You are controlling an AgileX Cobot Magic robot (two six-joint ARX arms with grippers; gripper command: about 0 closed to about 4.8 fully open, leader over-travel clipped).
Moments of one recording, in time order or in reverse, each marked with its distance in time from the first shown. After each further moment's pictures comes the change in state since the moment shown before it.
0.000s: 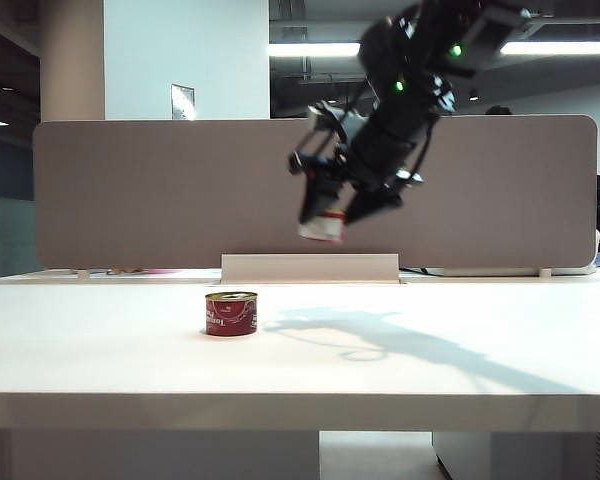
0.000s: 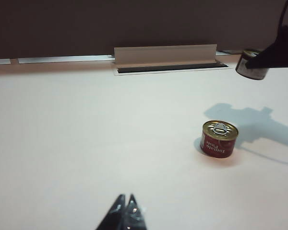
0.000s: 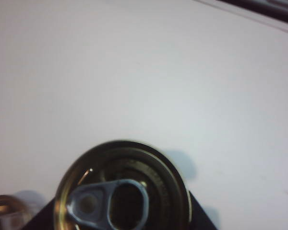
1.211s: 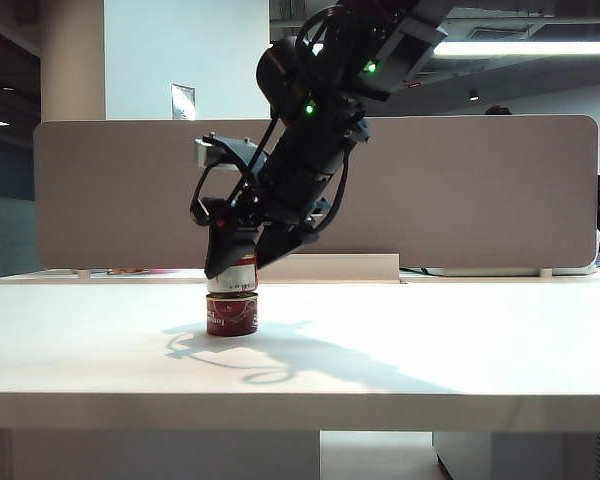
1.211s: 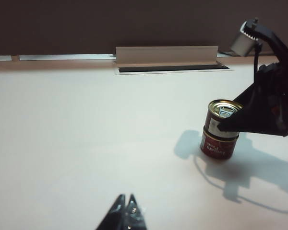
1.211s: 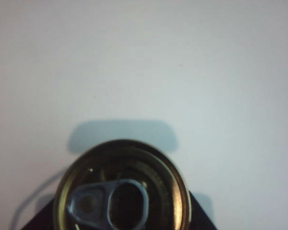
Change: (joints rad) left arm 0.000 0.000 0.000 0.000 -0.006 -0.024; right arm 0.205 0.084 -0.004 -0.035 0.029 -0.156
